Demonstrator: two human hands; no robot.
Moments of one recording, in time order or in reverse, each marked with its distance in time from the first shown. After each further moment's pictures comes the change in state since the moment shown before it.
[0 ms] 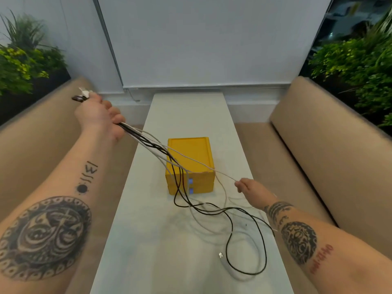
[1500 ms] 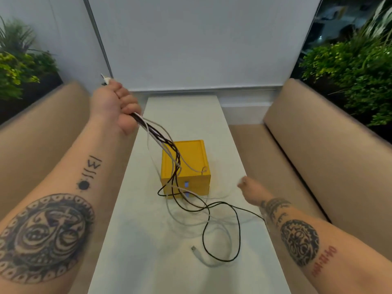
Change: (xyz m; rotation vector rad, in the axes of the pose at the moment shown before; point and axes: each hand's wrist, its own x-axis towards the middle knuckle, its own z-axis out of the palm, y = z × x) left_hand -0.023 -0.002 0.048 -0.044 -0.322 -0.226; right_hand 0.015 0.001 -0.007 -0.082 -0.031 0.153
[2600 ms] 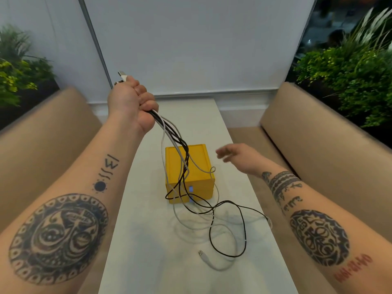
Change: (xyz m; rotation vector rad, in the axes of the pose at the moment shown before) left_hand -0.002 0.004 0.026 -0.054 0.044 -0.027; right_hand -0.027 -0.106 -0.081 0.259 0.010 -0.341
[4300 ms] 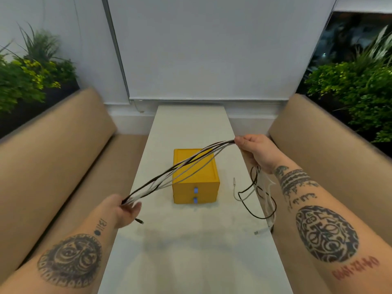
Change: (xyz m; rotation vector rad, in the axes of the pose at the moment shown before) left_hand -0.031 -0.059 -0.257 0.382 0.780 -0.447; right_hand -0.010 -0.014 -0.028 0.543 0.089 -0.137
